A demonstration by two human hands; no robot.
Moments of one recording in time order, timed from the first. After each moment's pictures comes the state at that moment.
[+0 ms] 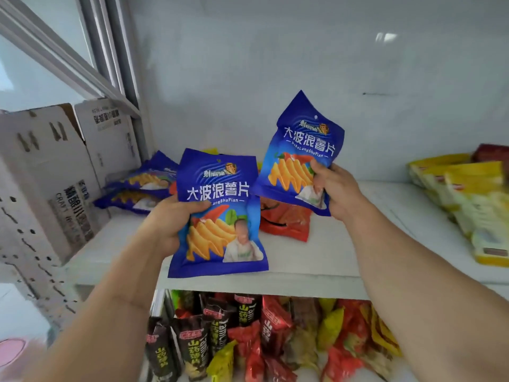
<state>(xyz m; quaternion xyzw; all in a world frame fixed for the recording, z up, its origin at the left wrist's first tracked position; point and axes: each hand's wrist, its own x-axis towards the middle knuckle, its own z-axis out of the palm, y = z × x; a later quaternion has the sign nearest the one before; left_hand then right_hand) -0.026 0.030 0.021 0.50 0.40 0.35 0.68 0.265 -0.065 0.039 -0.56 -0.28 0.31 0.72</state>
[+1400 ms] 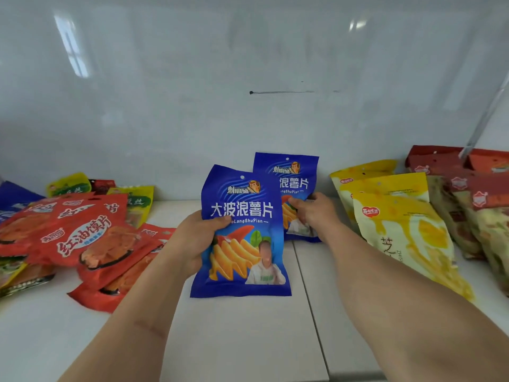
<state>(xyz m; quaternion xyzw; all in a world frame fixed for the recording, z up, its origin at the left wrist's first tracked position) 0.324 -0.033 0.002 0.57 0.39 0.29 0.66 0.569 -0.105 -0.022 -0.76 -0.25 0.19 0.57</state>
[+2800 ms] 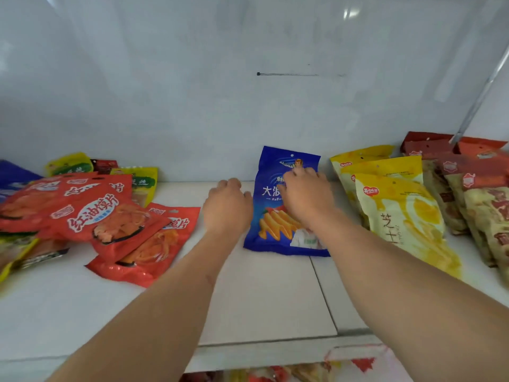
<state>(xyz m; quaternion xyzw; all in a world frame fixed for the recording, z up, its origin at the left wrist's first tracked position) 0.361 -0.041 -0.006 0.83 0.45 0.29 0.13 0.508 -0.117 0.007 -0.84 -0.48 -0.22 0.07</state>
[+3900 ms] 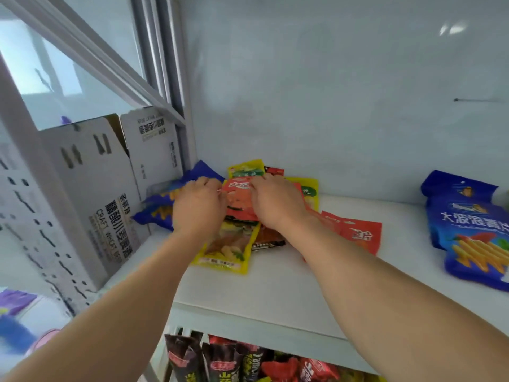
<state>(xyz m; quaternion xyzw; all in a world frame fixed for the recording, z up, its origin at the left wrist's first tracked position) -0.013 0.137 0.015 0.80 0.51 0.32 -0.08 0.137 0.079 0.039 -0.70 -0.67 -0.17 0.18</state>
